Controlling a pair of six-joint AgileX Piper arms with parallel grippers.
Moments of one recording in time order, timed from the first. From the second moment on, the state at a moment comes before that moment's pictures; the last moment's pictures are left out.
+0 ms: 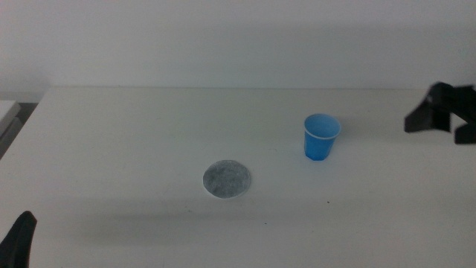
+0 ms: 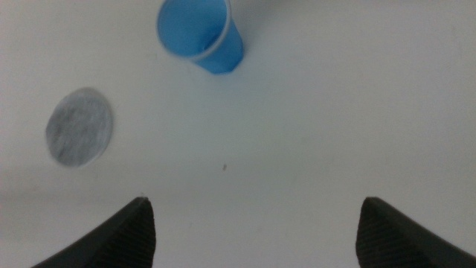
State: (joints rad) left arm -0.10 0.00 0.00 0.10 0.08 -0.07; right arm 0.08 1.27 -1.10 0.29 0.94 0.05
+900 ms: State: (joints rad) left arm -0.10 0.00 0.00 0.10 0.08 -0.07; right arm 0.24 2.16 -1.82 0.09 1.00 0.21
